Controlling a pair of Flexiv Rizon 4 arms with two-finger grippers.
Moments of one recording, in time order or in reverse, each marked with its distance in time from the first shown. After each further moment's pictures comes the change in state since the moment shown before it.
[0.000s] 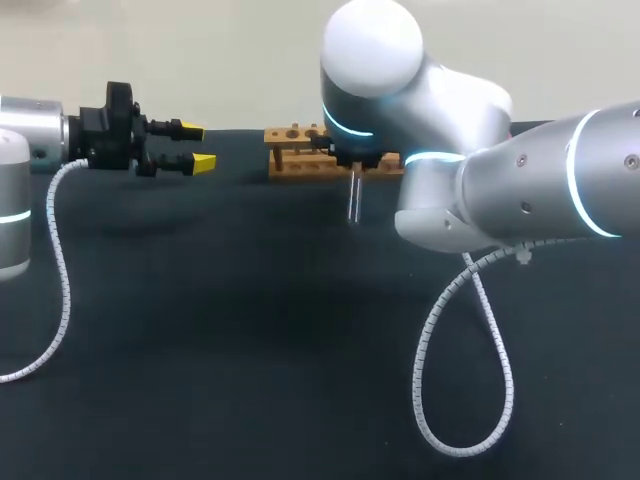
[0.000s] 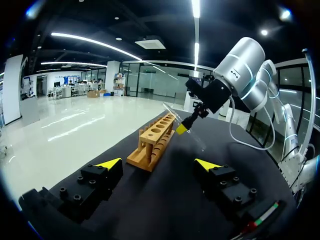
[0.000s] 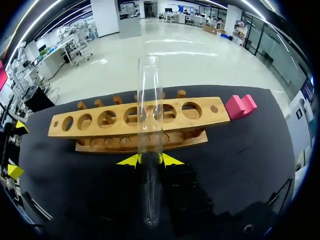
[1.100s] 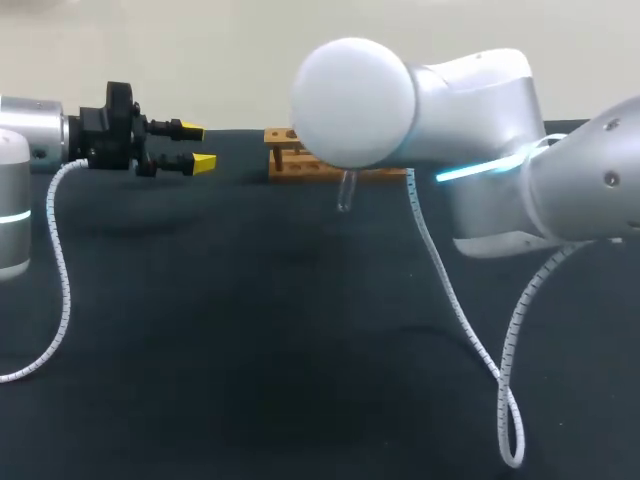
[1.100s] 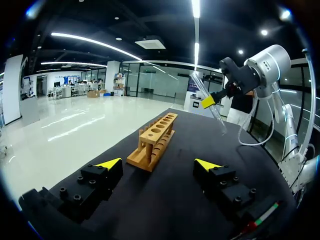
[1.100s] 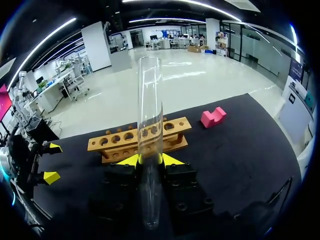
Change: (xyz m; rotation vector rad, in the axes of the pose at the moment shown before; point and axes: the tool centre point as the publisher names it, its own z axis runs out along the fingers) left arm 0.000 0.000 0.000 0.000 0.000 0.000; right arm -0.006 0.002 -0.104 0.009 -0.268 0.125
